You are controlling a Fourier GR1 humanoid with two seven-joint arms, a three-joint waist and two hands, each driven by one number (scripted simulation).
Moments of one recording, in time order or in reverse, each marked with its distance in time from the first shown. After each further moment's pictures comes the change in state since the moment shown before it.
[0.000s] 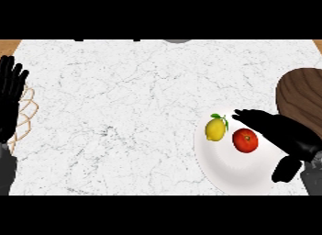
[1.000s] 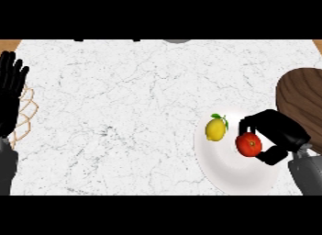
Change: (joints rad) left arm -0.041 -0.007 0.021 0.030 -0.017 -0.014 0.014; right arm -0.059 0.068 -0.033 0.224 0.138 -0.214 -0.164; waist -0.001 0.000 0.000
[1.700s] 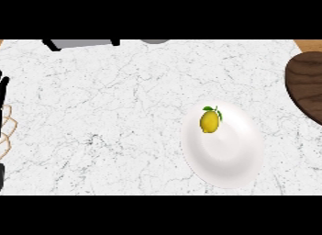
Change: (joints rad) left arm 0.082 0.008 0.063 -0.041 0.005 0.029 -0.007; right arm 0.245 -0.409 -0.565 0.307 -0.112 -0.106 -0.057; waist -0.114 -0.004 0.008
